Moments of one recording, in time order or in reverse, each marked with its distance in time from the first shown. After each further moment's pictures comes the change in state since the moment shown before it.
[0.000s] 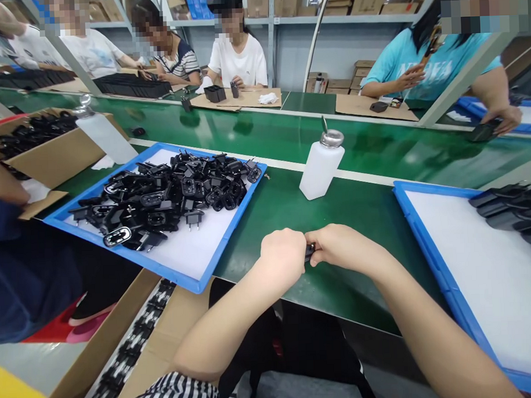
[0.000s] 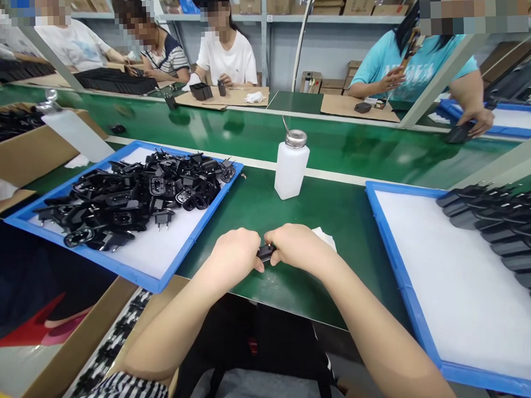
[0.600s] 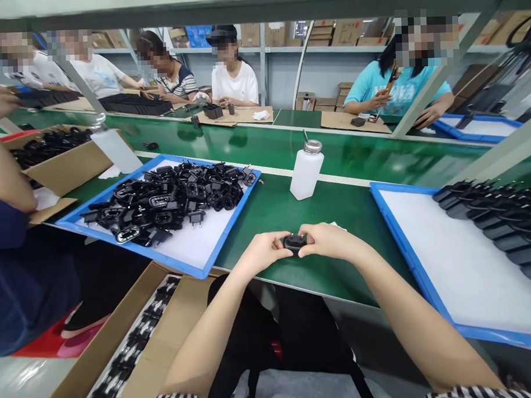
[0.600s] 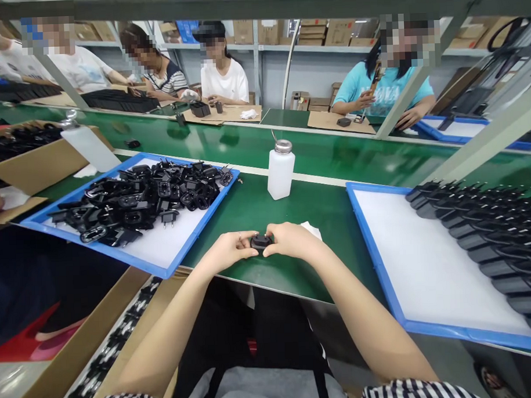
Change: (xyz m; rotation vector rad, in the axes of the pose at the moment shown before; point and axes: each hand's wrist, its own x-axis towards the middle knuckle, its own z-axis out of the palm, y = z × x) left_hand 0.003 -0.047 0.055 -0.743 0.177 0.263; right_hand -0.014 0.004 0.014 0.085 0.083 0.103
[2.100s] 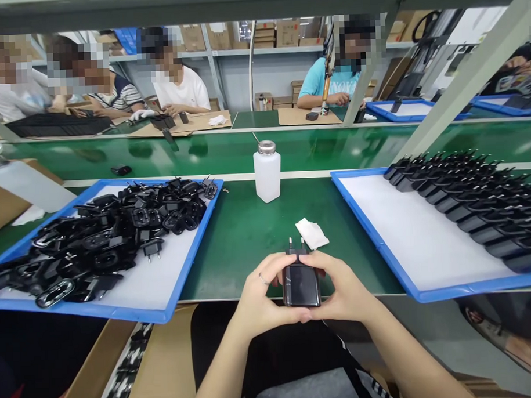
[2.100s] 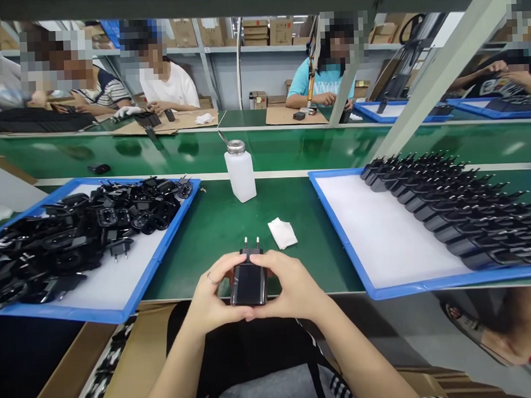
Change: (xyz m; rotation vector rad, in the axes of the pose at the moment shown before) left_hand -0.029 0.015 0.041 -0.205 0.077 0.568; right_hand -0.076 0.001 0.059 0.483 0.756 -0.337
